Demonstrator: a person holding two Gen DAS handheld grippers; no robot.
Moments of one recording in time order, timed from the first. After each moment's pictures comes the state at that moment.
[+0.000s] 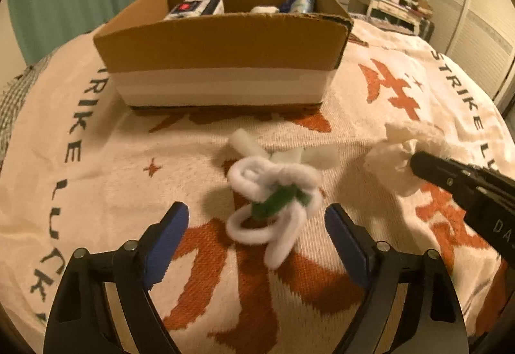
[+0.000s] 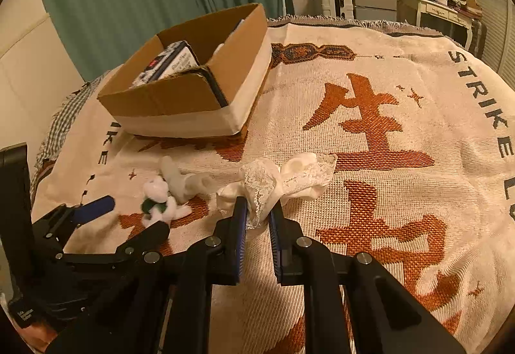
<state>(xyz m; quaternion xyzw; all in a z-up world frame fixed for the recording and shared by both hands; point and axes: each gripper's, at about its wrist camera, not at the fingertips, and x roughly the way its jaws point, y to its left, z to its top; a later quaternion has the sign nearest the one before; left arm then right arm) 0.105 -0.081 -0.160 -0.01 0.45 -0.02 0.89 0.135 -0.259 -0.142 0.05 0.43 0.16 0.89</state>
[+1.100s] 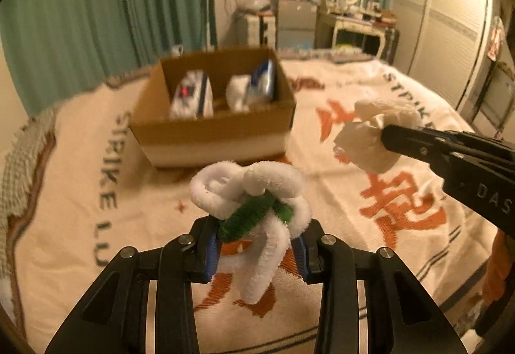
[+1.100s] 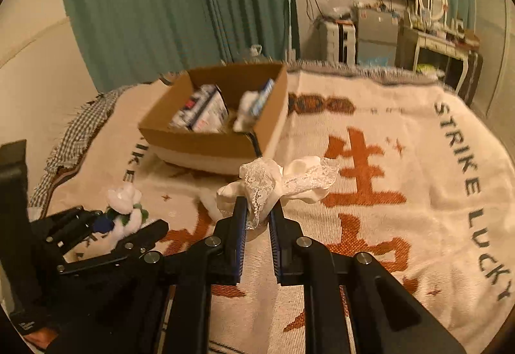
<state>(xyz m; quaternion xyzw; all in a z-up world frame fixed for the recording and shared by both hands) 0.048 -0.072 -0.058 0.03 0.38 -0.08 0.92 0.088 -0.240 -0.049 0.02 0.37 0.16 0.91</state>
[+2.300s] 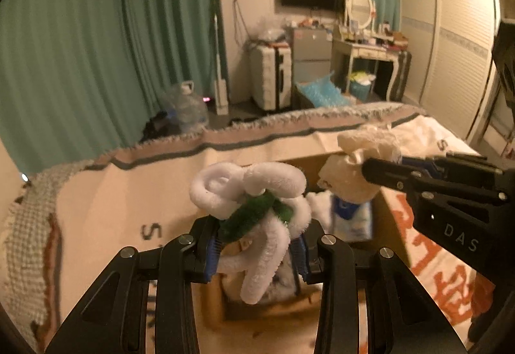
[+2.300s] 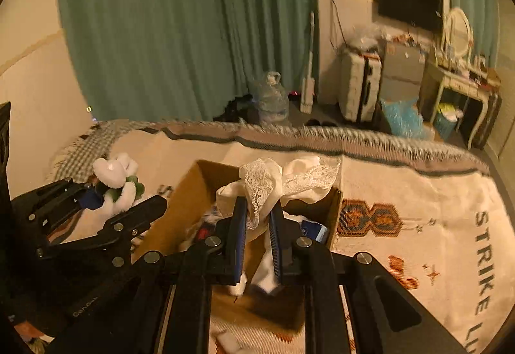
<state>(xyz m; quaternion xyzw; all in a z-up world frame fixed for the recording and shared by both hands) 0.253 0.003 -0.024 0.04 0.34 -0.08 0.94 0.278 -0.145 0.006 -0.01 0.35 0.18 0.92</state>
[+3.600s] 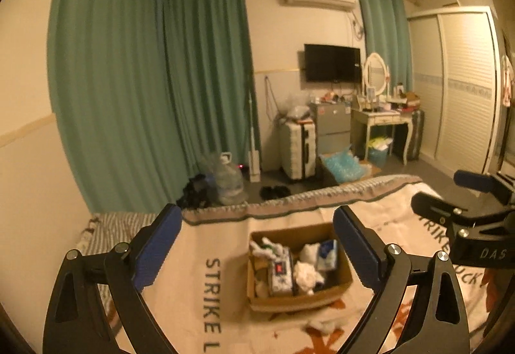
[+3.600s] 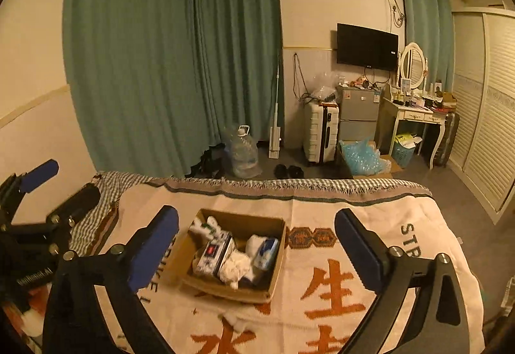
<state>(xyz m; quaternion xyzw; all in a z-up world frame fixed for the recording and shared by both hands) 0.063 0.023 0.163 0.04 0.18 -0.01 0.98 0.115 -0.191 0.173 0.00 0.24 0.11 0.96</state>
